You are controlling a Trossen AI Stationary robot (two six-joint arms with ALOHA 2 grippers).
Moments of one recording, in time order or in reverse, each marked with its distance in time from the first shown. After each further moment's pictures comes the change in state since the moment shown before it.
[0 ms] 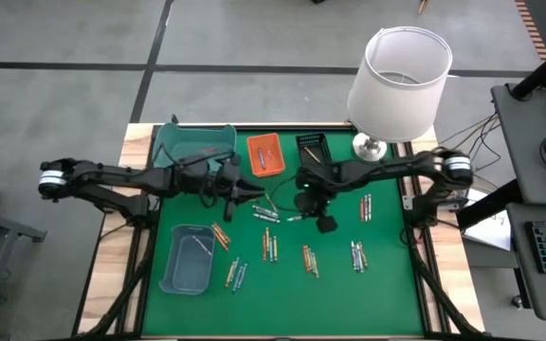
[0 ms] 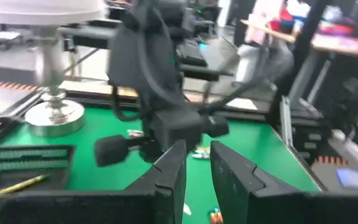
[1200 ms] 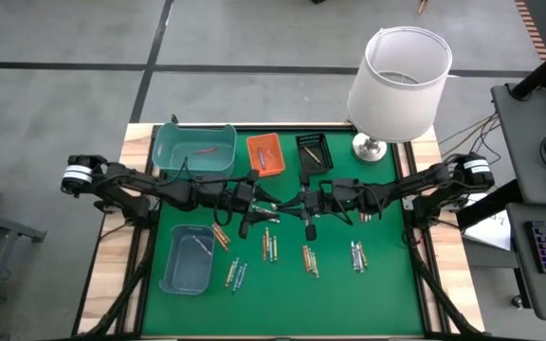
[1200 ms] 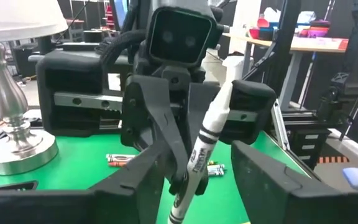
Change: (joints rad) left arm -0.093 0.244 -0.001 0.342 -0.044 0.065; right arm 0.163 -0.114 -0.325 1.200 0.301 0.237
